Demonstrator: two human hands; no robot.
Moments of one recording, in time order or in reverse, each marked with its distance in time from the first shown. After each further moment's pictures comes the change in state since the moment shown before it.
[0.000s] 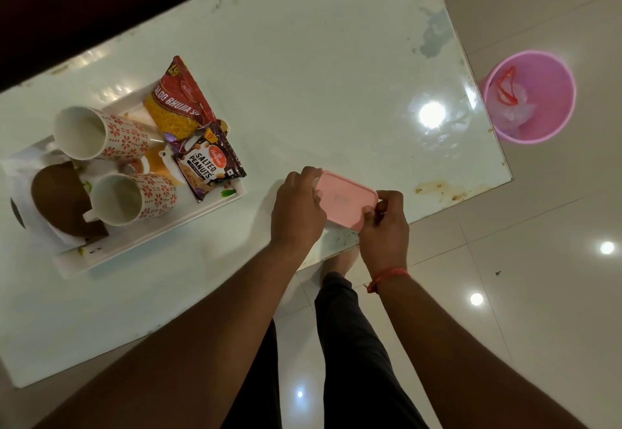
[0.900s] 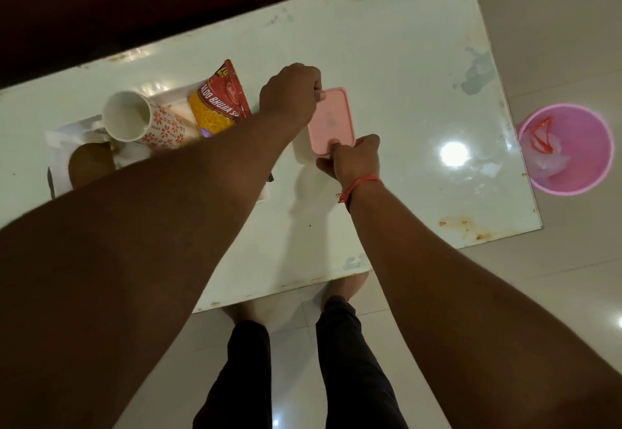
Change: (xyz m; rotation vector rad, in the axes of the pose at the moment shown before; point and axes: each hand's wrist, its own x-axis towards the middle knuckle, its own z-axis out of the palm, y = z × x) left_hand 0.162 0.008 -0.102 0.328 0.139 0.117; right_hand 0.078 -0.125 0.080 0.438 -0.320 0.277
